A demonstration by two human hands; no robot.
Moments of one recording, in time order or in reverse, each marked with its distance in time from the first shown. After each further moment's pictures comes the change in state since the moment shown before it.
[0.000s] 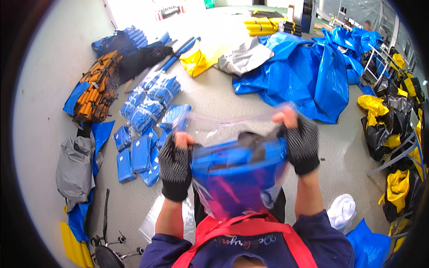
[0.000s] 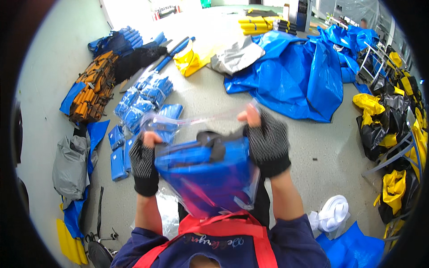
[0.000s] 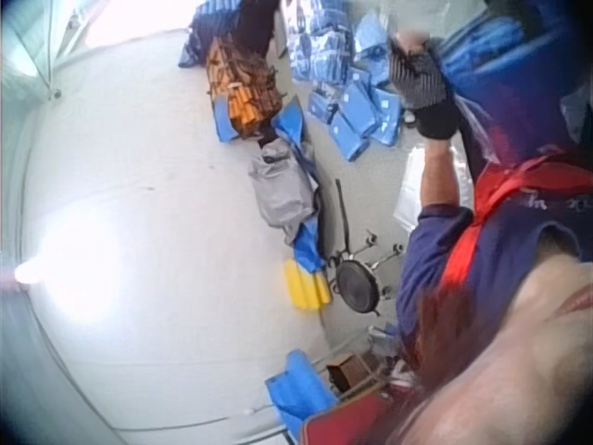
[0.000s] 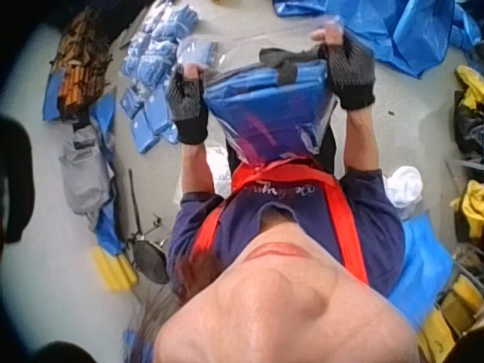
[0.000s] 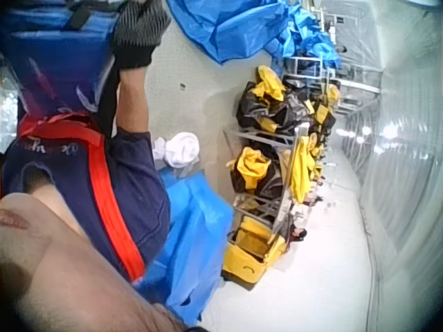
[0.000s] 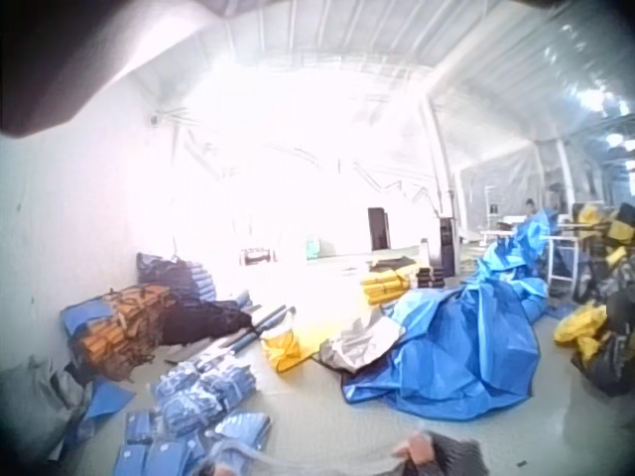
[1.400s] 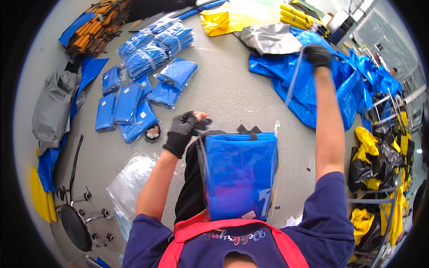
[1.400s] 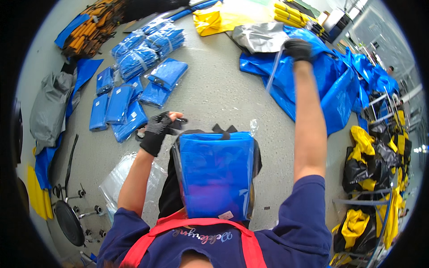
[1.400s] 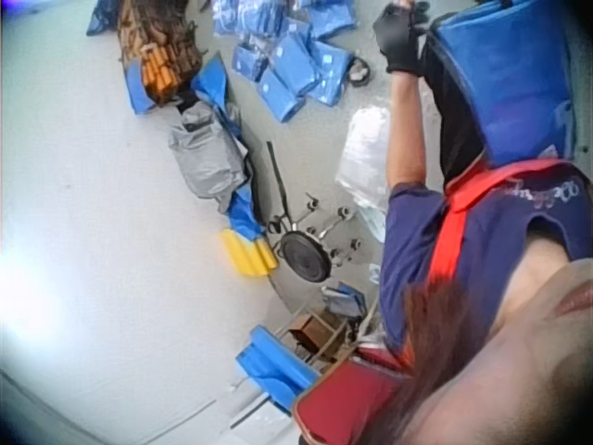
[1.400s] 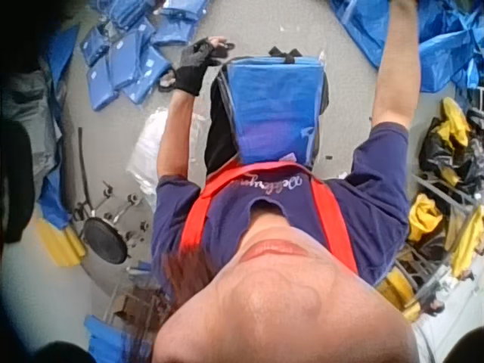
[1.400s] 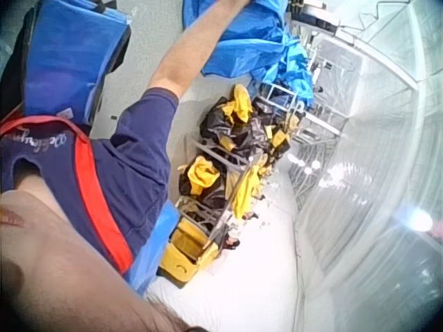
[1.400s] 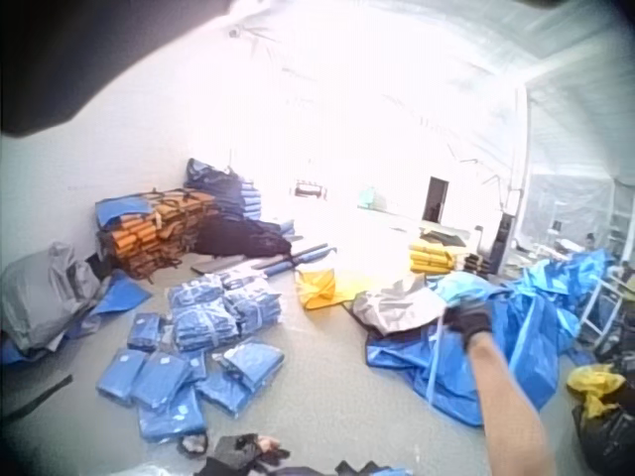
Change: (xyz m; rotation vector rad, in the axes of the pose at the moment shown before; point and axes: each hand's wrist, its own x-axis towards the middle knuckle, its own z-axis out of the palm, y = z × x) left_hand -0.004 -0.185 -0.027 -0.321 -0.122 -0.528; right_hand 0.304 0.143 0.108 -1.348 -0.503 -0.622
